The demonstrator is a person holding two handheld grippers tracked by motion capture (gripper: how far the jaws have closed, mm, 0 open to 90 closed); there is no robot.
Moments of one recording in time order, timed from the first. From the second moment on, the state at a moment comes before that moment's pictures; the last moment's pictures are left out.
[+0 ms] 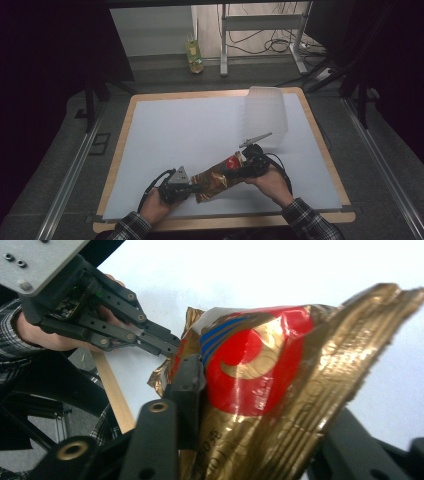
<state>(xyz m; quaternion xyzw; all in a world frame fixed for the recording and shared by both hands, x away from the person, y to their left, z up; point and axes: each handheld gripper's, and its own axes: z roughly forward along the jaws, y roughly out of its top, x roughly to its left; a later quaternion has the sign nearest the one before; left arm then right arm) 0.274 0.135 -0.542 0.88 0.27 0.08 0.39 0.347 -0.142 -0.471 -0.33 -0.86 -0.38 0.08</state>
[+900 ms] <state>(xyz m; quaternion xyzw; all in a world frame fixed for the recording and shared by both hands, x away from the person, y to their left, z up) 0.275 0.139 -0.533 0.86 0.26 0.12 0.42 0.342 -0.155 -0.426 -0.26 -0.87 -0.41 0.01</state>
